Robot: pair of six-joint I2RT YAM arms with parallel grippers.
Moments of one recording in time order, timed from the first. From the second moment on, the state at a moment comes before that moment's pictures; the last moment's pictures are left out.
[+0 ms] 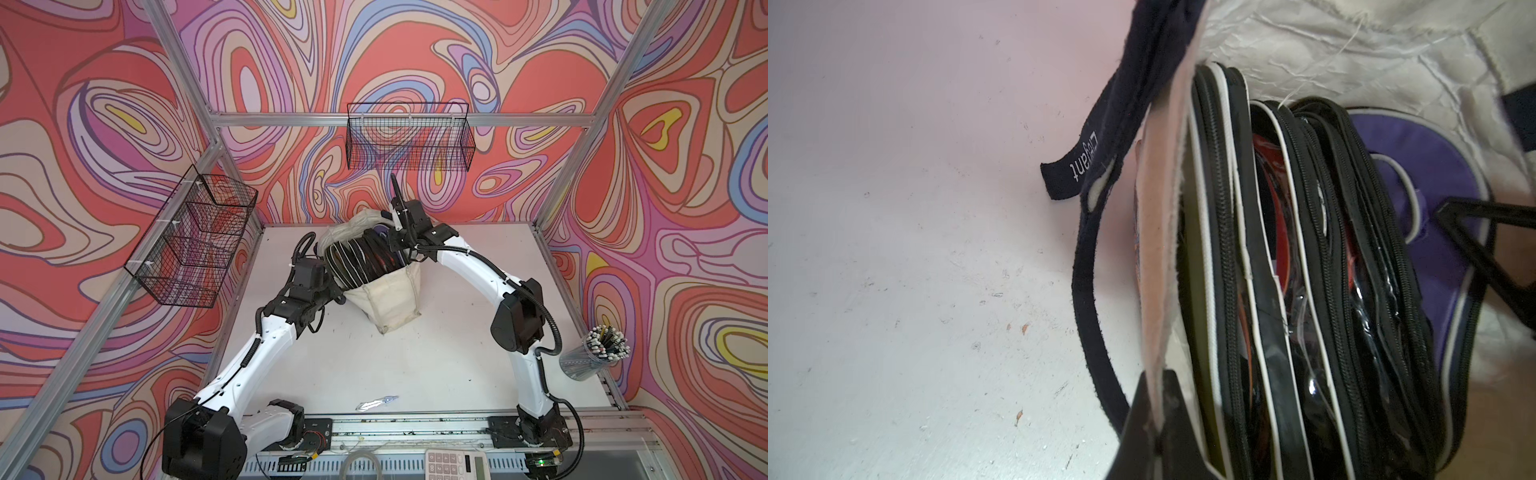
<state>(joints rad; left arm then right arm) -0.28 1.17 0.90 -0.44 -0.09 -0.80 0.62 2.16 2.11 -0.61 0.09 0.21</state>
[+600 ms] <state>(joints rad) -0.28 1.18 0.93 -0.44 -0.07 -0.79 0.69 2.12 2.23 -0.67 0.21 0.12</state>
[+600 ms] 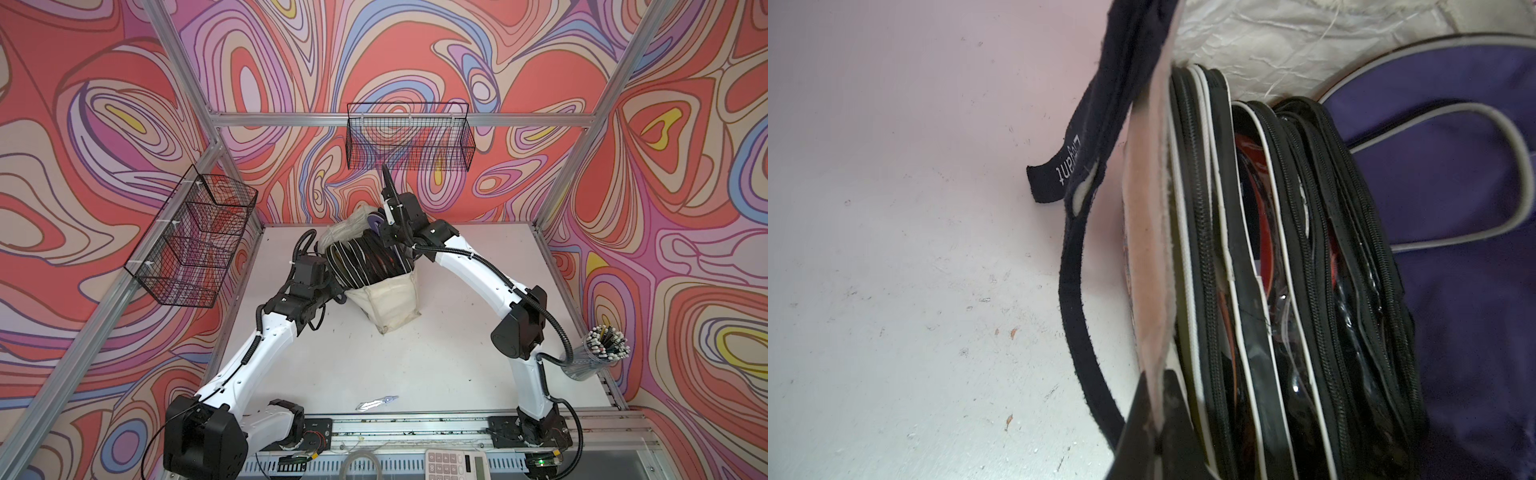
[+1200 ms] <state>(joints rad) -0.28 1.25 0.93 -0.42 -0.06 -0.78 0.72 1.92 2.27 -0.57 0.29 0.06</state>
